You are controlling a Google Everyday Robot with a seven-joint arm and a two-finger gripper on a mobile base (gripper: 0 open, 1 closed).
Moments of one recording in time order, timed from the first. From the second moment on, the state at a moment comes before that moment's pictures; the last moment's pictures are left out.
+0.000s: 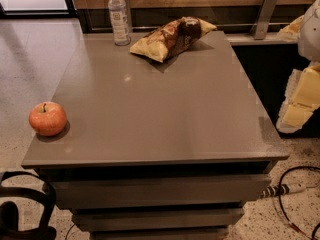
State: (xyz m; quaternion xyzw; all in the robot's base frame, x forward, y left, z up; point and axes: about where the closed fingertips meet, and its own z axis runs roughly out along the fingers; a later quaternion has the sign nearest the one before) arm 0.438 -0.214 0.985 -0.60 0.78 -0.05 0.17
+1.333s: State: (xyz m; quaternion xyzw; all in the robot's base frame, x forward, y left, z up) arm 0.457 -0.230 1.002 -0.53 0.80 -0.06 0.29
